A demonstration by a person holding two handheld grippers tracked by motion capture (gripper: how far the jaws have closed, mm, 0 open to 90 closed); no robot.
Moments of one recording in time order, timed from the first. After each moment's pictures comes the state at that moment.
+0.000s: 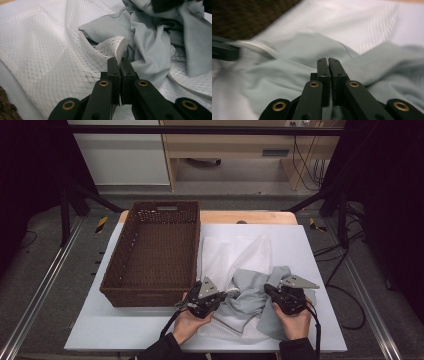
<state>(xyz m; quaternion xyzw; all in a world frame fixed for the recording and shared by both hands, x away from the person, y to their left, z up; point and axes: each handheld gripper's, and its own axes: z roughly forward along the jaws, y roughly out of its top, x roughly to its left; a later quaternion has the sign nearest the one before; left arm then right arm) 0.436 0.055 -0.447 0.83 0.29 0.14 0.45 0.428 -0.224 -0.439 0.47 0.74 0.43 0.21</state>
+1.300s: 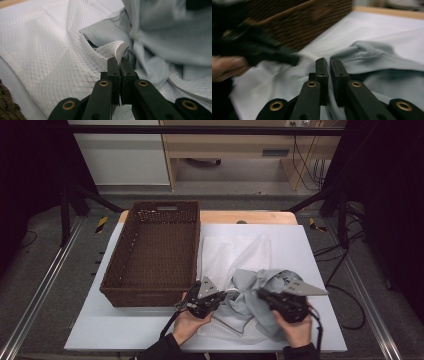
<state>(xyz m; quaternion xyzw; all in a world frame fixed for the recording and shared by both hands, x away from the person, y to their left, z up) 0.434 0.056 -0.441 0.83 0.29 0.14 0.46 0.400 -0.209 -0.414 0.39 0.75 0.51 0.16</state>
